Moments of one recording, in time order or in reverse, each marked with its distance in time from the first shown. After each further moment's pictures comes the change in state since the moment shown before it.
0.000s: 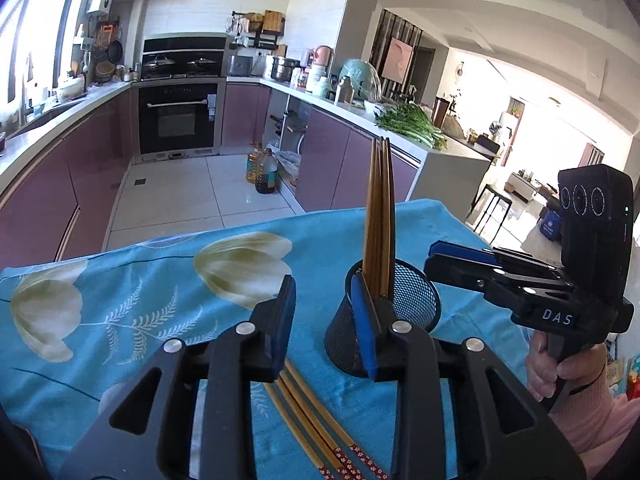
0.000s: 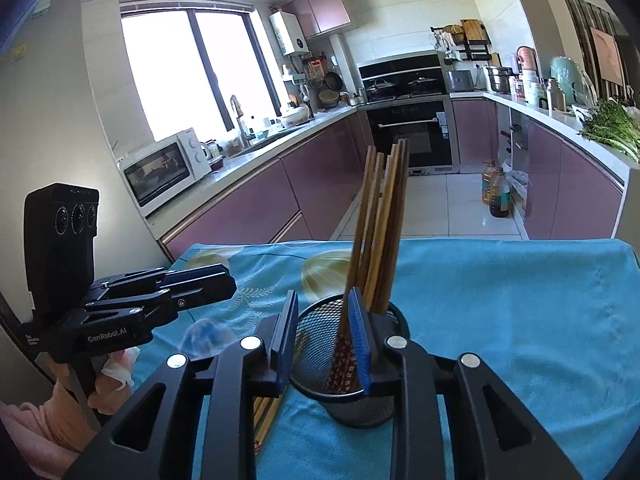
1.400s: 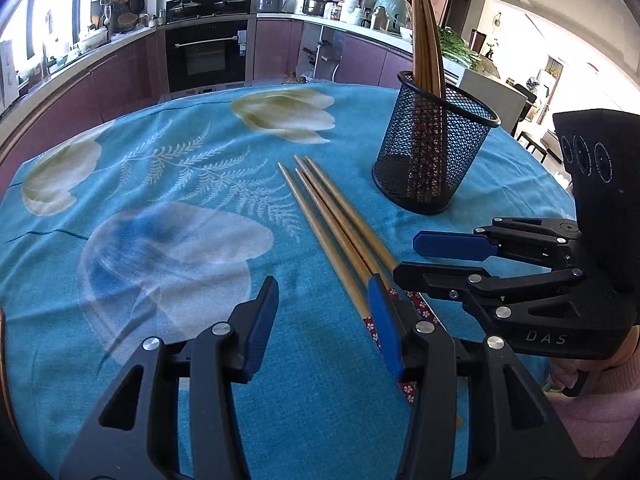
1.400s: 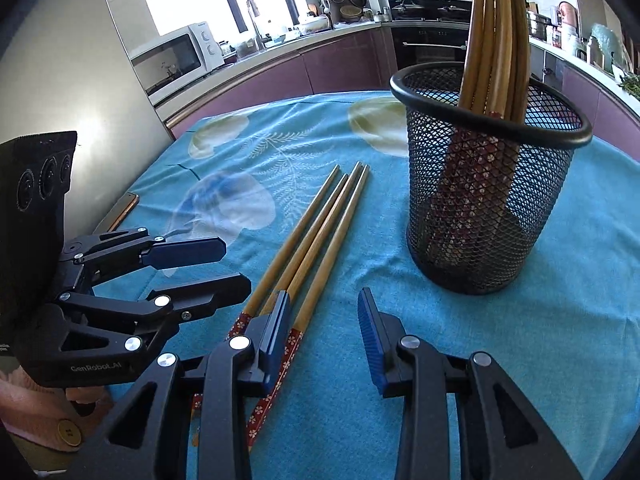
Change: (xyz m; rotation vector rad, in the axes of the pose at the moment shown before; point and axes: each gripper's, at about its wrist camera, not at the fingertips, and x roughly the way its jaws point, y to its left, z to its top) left arm 0.011 0.015 -0.126 -0.028 0.251 0.113; right arm 0.068 0.043 -0.101 -0.041 0.334 -0.015
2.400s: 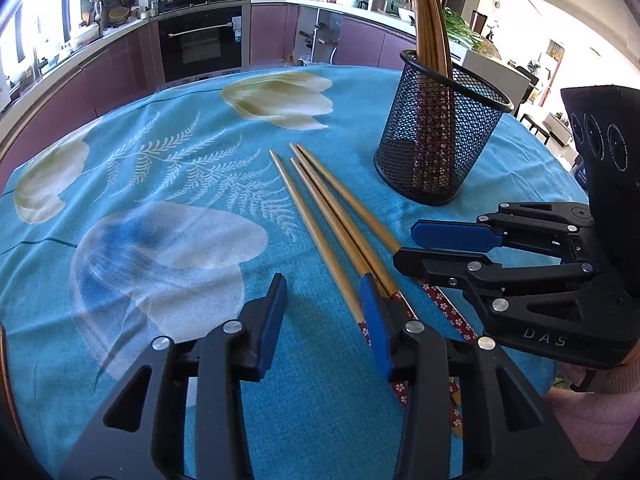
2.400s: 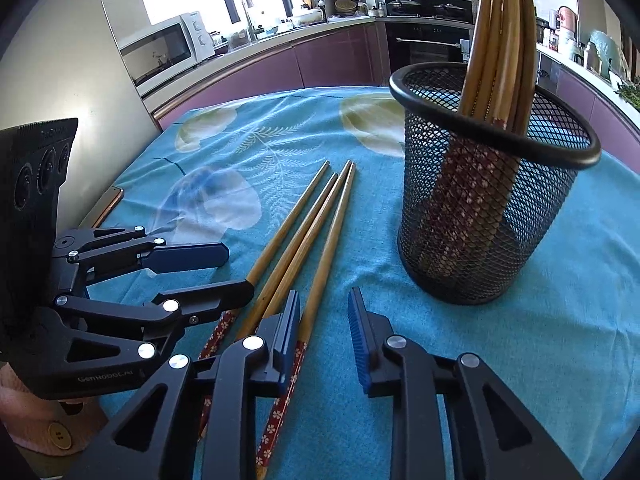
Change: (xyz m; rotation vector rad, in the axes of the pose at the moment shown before) left arm 0.019 -0.003 0.010 0.032 0.073 0.009; right arm 0.011 0.002 0.009 -0.014 0.029 -0.055
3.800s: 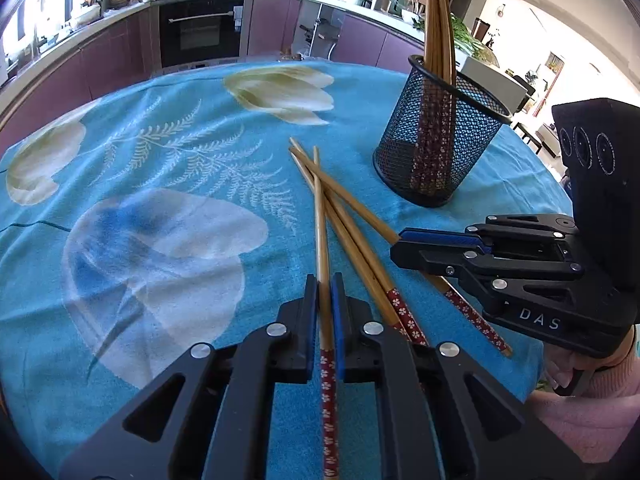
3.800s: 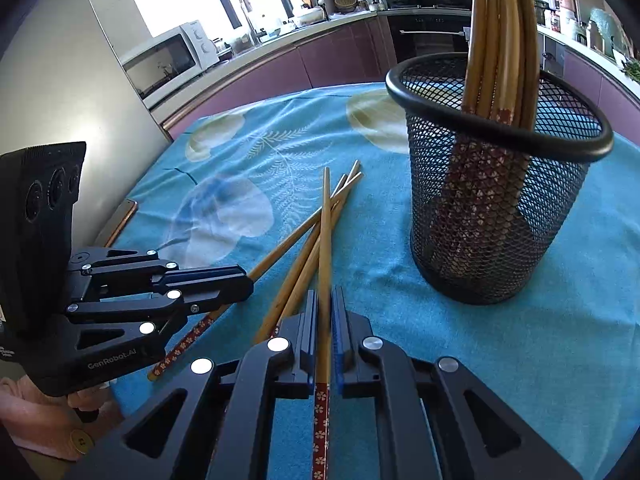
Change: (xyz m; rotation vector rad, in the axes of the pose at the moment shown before) left arm -0.002 0.011 -0.002 -0.064 0.019 -0.058; right arm 0.002 -0.002 0.004 0.047 0.016 0.067
